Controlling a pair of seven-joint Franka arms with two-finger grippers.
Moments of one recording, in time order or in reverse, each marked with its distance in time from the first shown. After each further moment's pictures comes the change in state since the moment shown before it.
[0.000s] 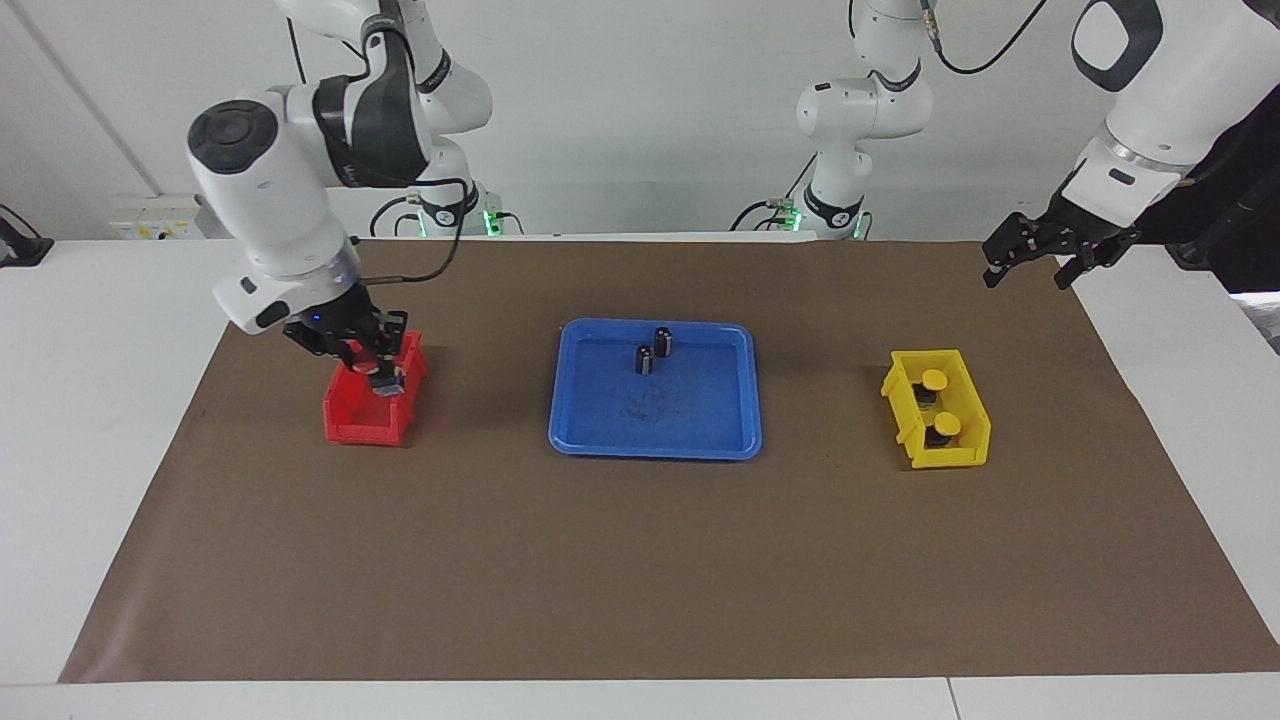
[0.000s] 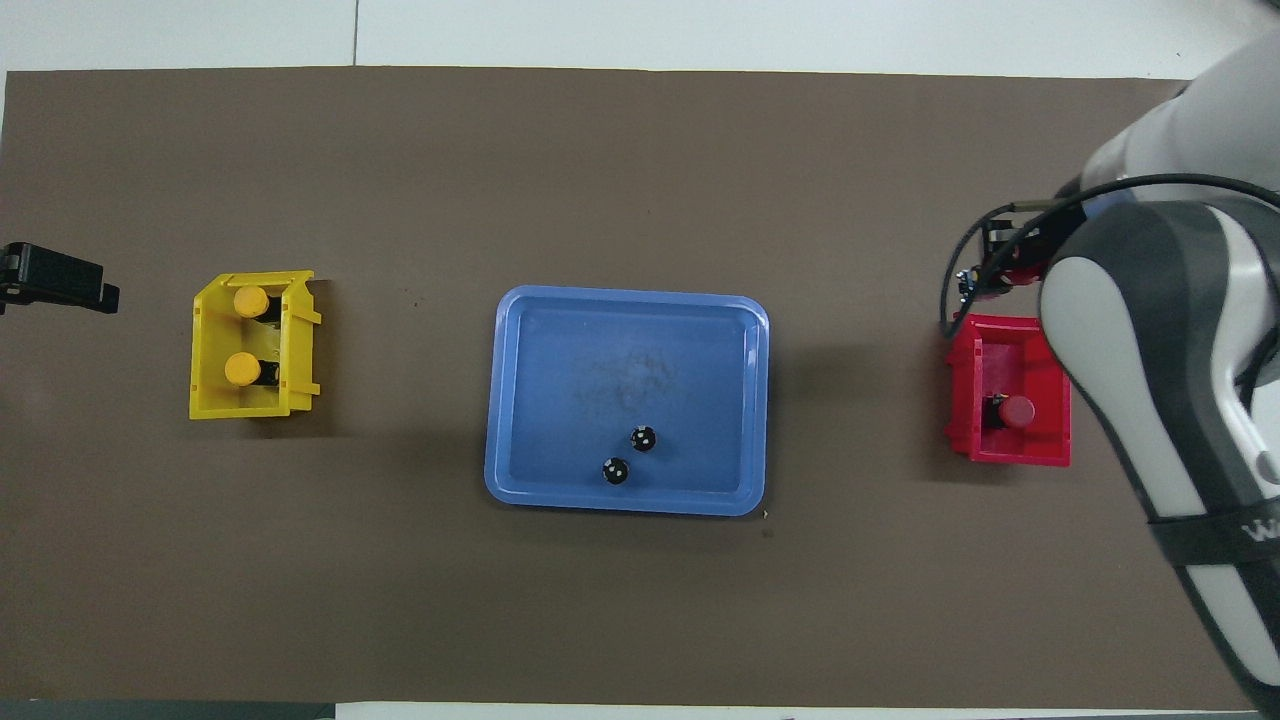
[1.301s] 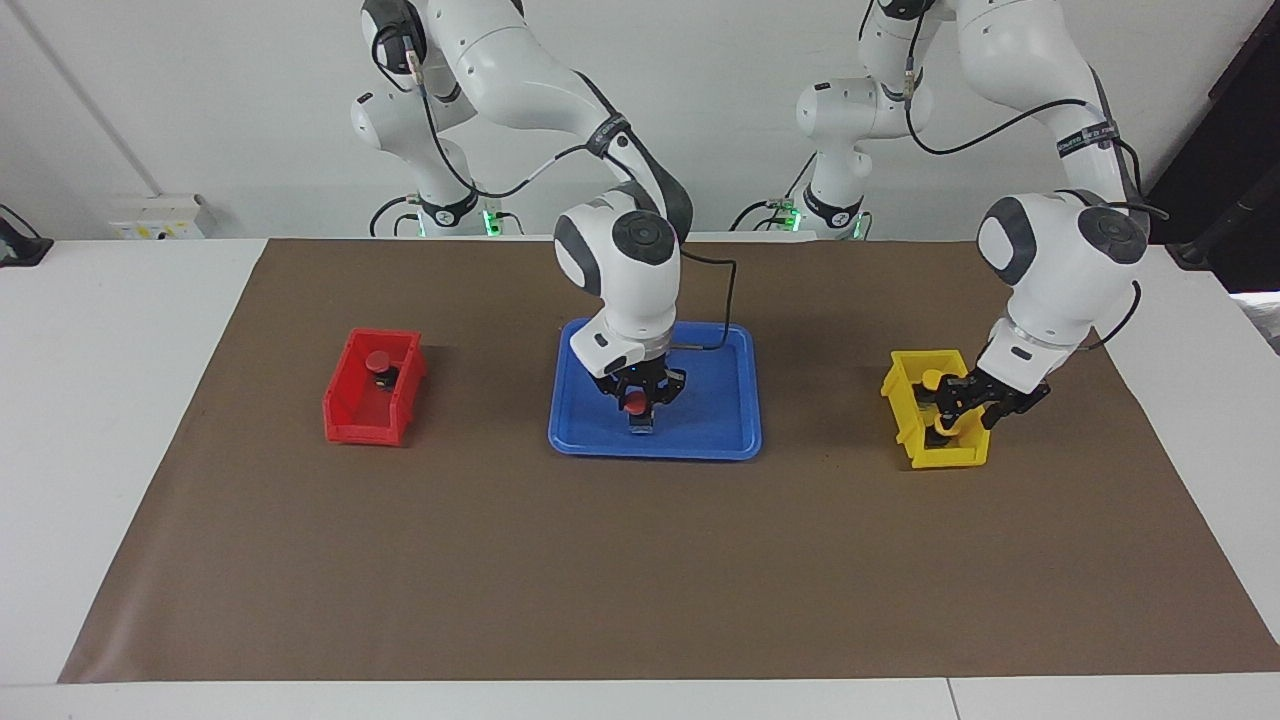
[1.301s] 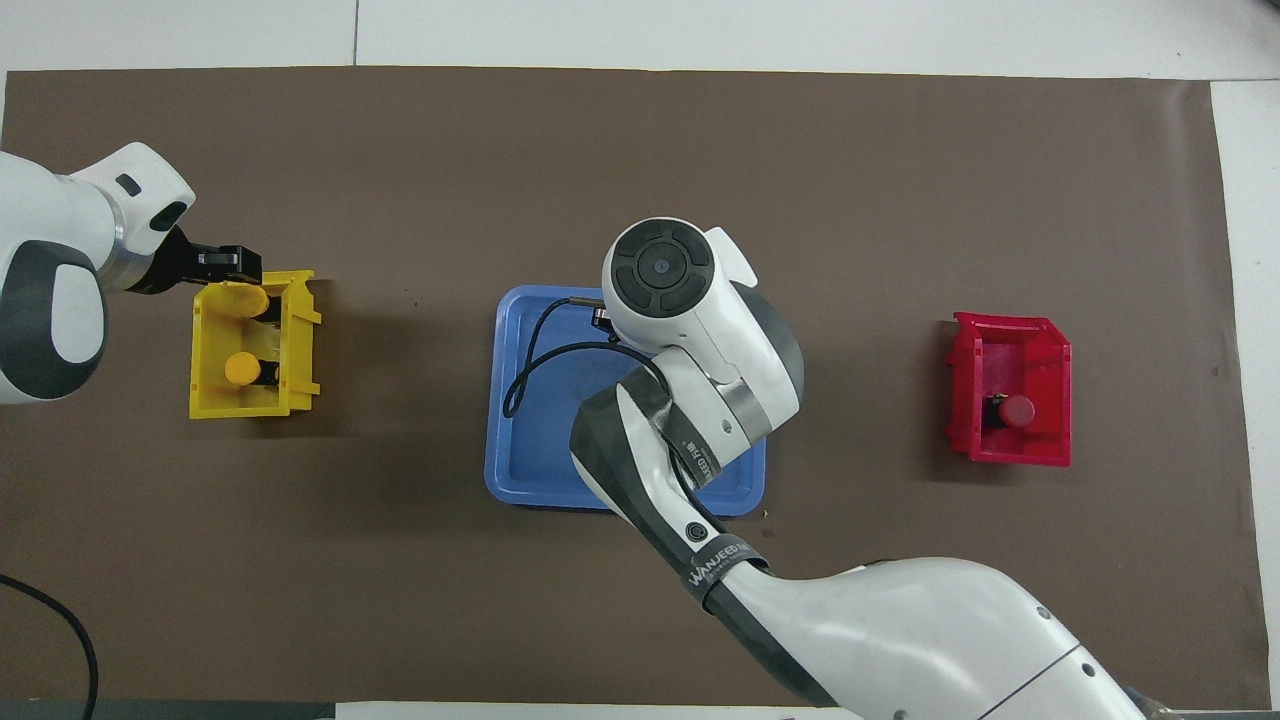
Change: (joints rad) left arm -0.014 0.202 -0.012 -0.304 0.001 0.582 0.000; right arm 0.413 0.285 0.002 -0.037 0.000 0.357 0.533
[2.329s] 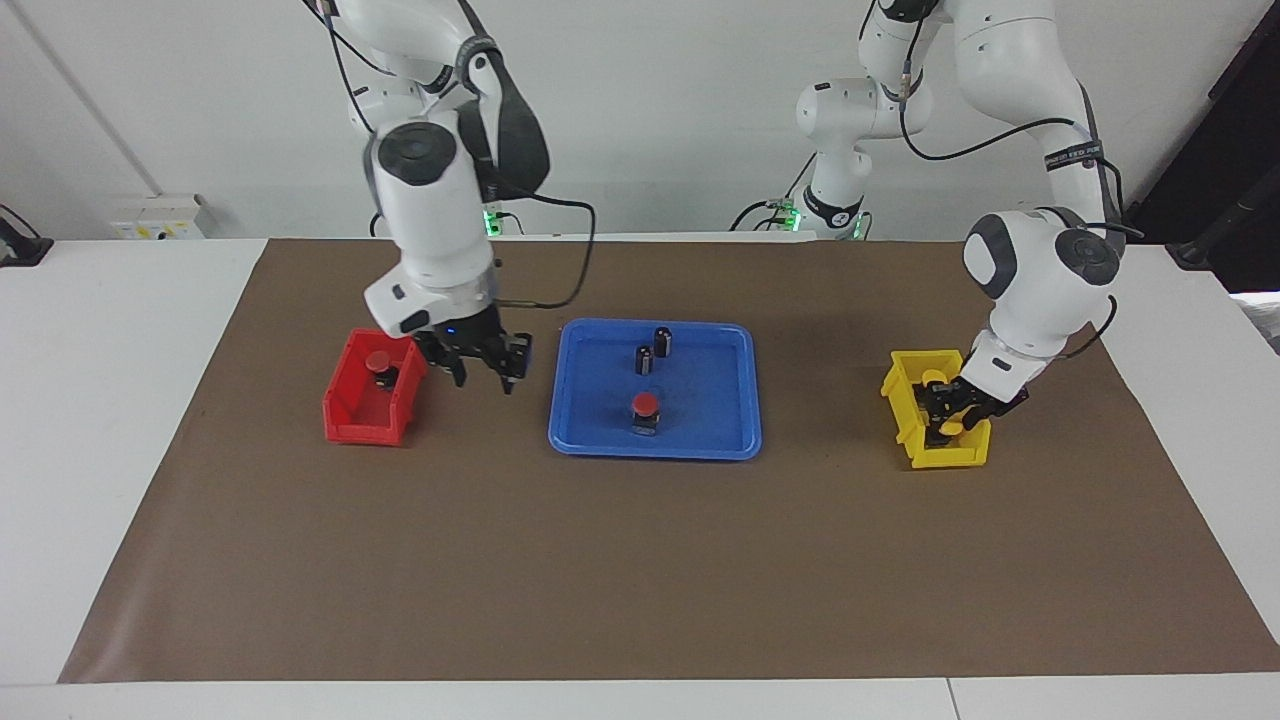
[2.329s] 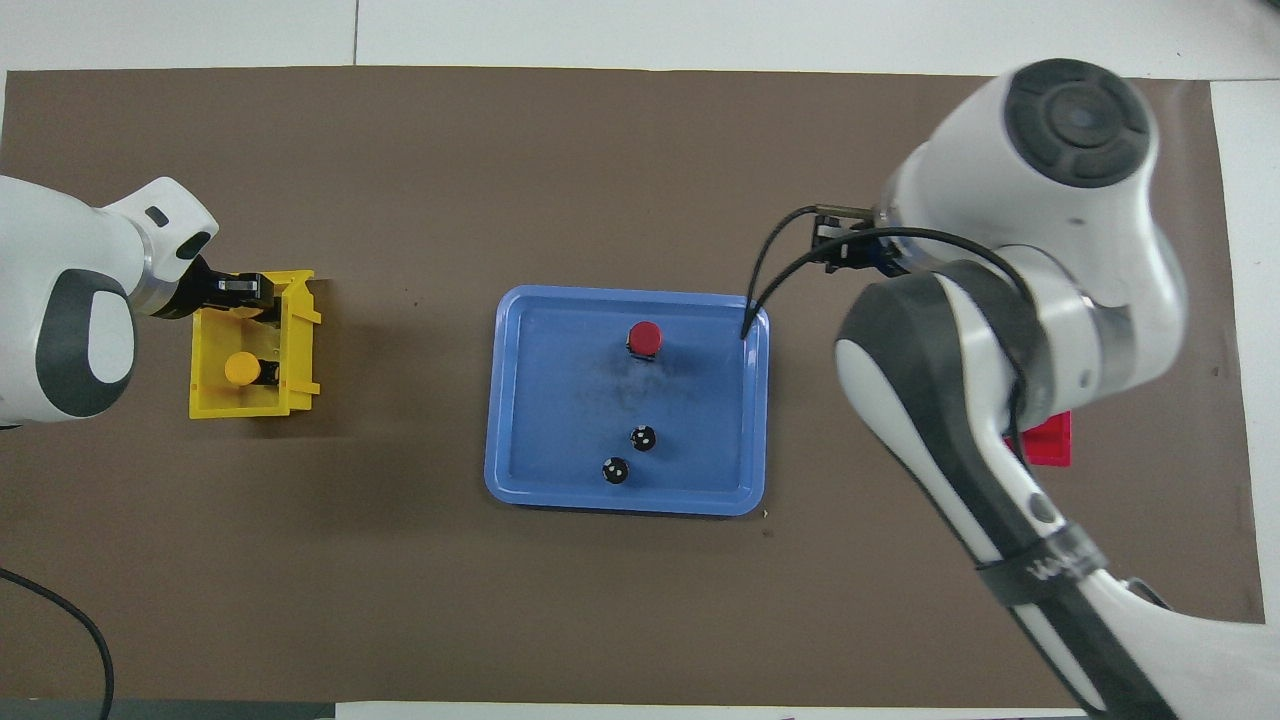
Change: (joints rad) left arm 0.000 0.005 0.003 -0.081 0.000 0.058 0.001; right arm -0.383 -0.403 -0.033 -0.203 -0.007 -0.198 -0.488
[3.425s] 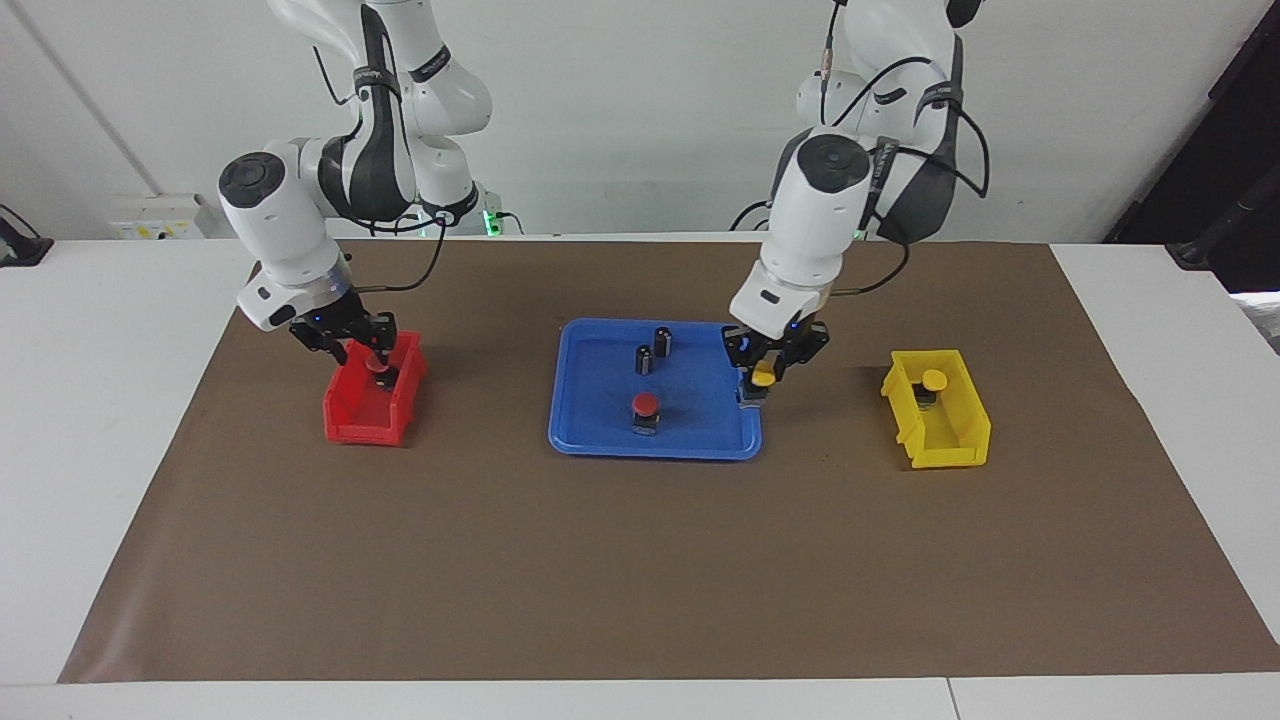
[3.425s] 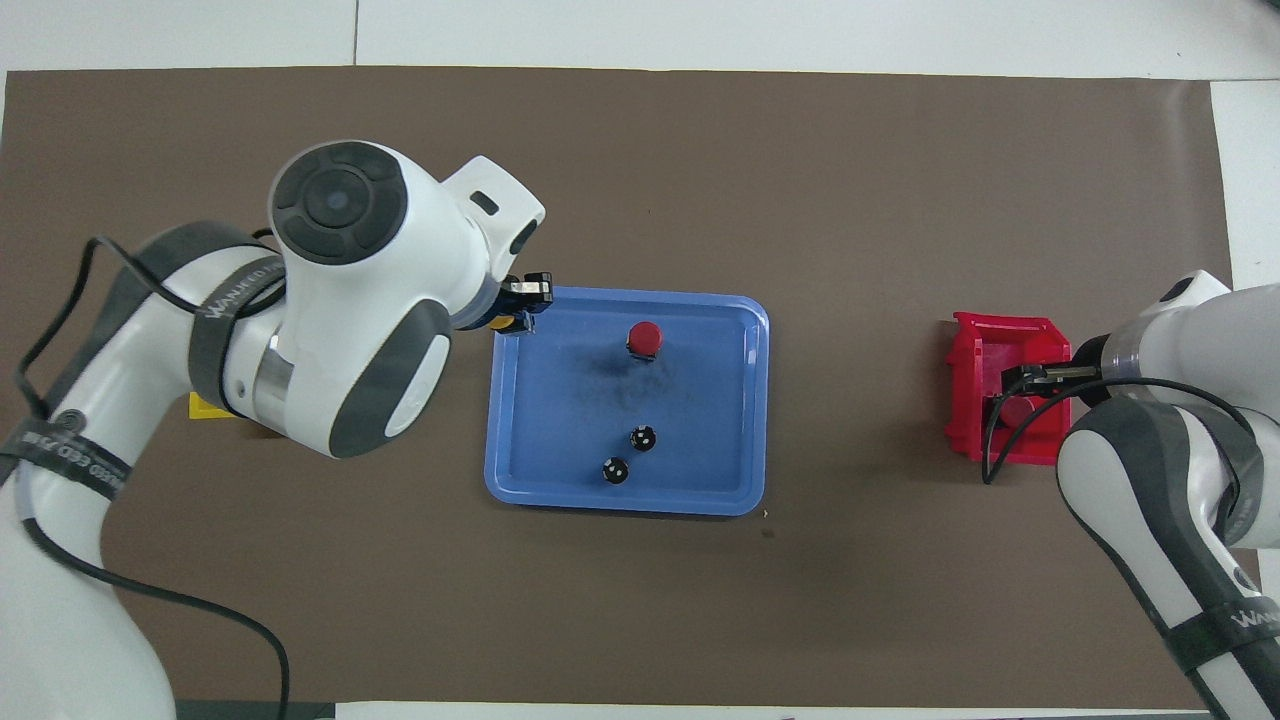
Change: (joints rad) left arm -0.530 0.045 -0.023 0.268 0.029 -0.237 -0.652; right arm -0.252 -0.151 0.015 -0.473 0.001 0.304 -0.364
